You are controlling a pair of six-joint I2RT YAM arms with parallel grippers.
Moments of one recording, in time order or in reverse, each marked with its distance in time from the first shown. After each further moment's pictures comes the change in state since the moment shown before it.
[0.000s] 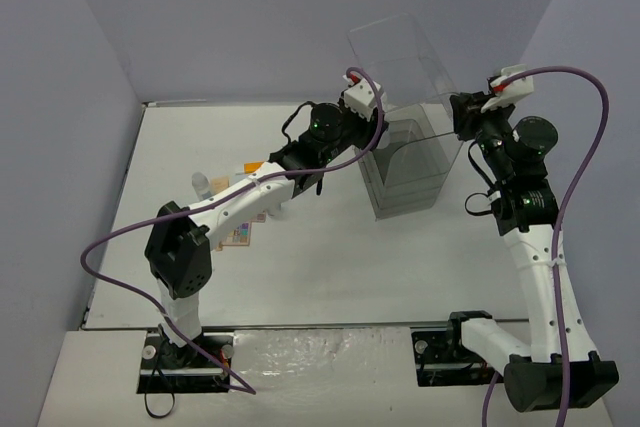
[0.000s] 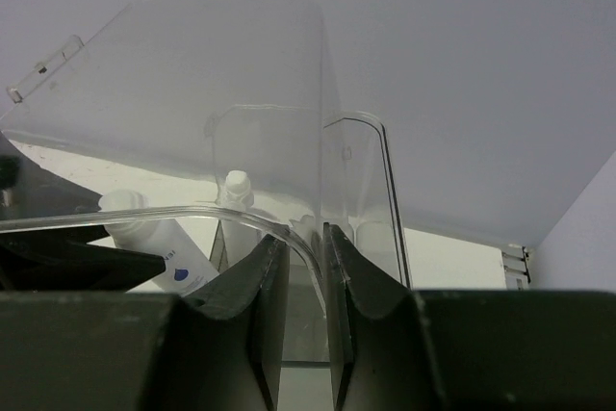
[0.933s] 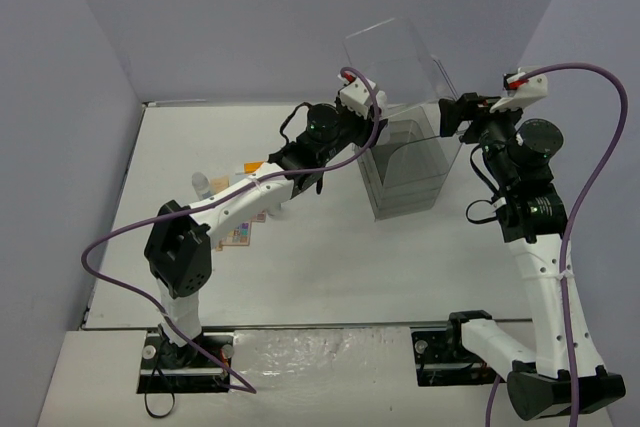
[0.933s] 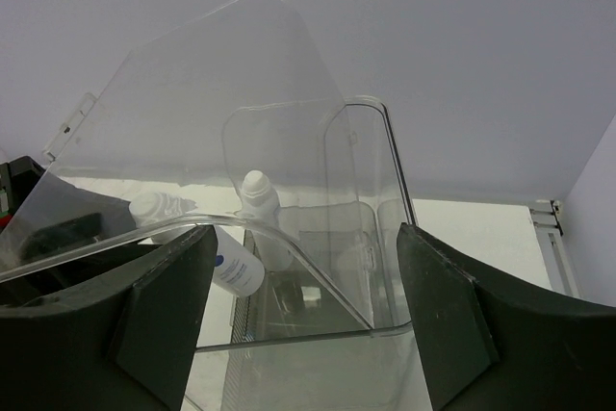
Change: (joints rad) left arm 0.011 0.000 -0.029 0.076 -0.001 -0.019; right arm 0.034 -0.037 0.056 -0.118 0.118 0.143
